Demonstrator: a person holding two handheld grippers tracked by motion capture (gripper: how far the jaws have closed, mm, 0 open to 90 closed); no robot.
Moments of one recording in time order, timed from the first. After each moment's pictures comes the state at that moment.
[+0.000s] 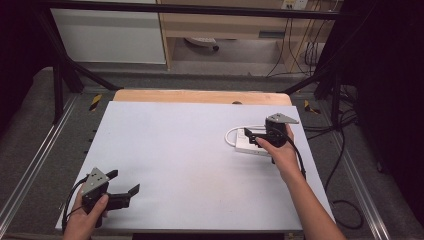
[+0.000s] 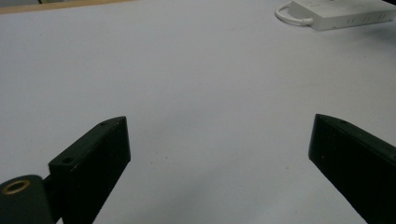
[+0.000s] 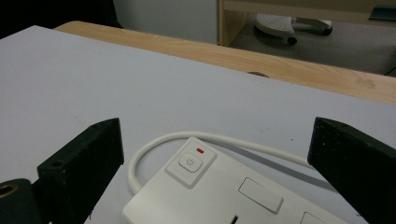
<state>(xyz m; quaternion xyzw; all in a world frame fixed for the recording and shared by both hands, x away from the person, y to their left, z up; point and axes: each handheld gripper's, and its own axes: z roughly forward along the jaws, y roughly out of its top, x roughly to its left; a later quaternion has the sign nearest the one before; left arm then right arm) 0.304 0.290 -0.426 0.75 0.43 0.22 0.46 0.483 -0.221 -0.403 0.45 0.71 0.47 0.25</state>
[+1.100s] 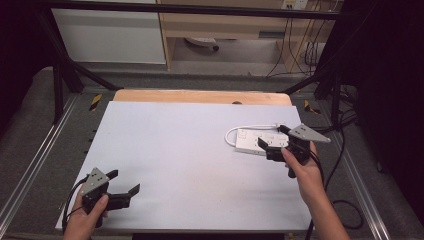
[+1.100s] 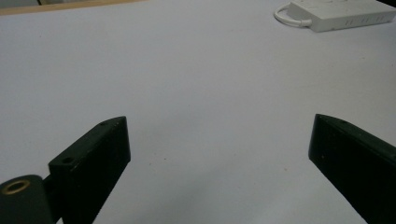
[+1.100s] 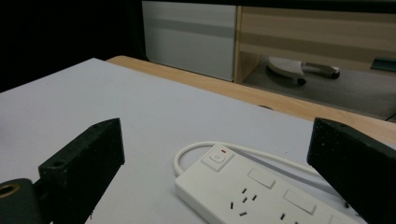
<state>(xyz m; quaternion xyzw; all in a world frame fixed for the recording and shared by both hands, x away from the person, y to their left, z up) 0.303 0.289 -0.425 0.74 0.43 0.23 0.47 0.397 -0.253 -0.358 0.40 0.69 0.53 0.28</state>
